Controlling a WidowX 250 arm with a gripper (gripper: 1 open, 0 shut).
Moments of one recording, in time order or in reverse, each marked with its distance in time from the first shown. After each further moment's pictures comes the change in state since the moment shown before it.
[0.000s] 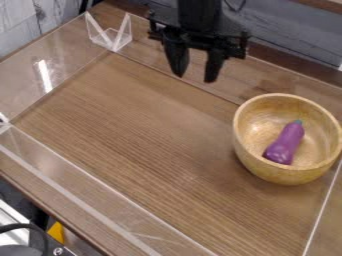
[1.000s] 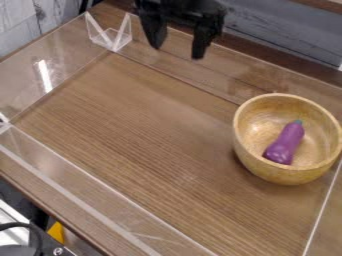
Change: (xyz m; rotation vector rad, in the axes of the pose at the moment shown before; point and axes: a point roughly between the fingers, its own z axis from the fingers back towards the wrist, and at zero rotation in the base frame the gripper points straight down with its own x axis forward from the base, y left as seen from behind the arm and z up) arm 0.030 0.050 0.008 0.032 -0.055 -0.016
